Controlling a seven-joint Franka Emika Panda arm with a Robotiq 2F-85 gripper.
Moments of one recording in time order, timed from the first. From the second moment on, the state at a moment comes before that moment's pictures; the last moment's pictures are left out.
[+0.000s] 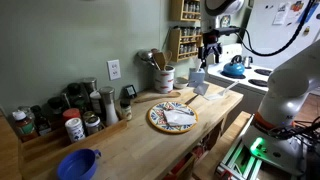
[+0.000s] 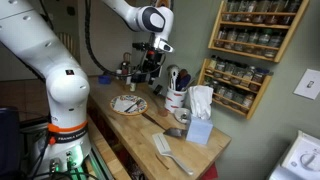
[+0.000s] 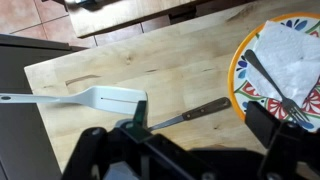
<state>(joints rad) -0.09 -0.57 0.02 -2.52 -0.07 1.76 0.21</state>
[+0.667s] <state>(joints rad) -0.09 -0.57 0.02 -2.51 -0.07 1.77 0.20</state>
